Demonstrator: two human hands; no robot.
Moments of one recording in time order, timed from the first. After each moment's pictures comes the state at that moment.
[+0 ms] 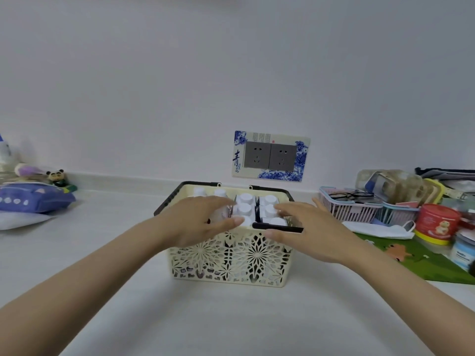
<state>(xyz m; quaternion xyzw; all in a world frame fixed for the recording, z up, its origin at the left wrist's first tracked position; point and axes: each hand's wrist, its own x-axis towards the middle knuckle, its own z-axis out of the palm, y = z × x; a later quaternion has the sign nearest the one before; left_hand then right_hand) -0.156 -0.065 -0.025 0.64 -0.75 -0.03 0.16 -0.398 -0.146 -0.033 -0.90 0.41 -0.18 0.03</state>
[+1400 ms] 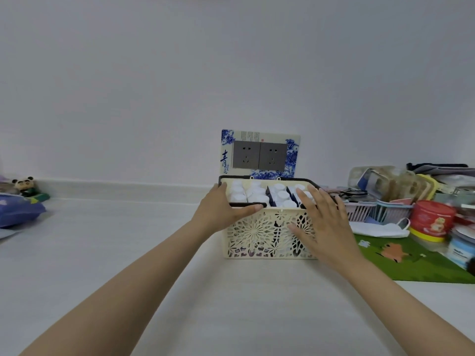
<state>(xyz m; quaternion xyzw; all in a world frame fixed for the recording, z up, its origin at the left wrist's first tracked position) -0.185 -0.192 -0.057 0.67 -0.62 -0.11 0.39 -0.432 -0.231 -0.093 -0.83 0.46 -0.26 -0.18</state>
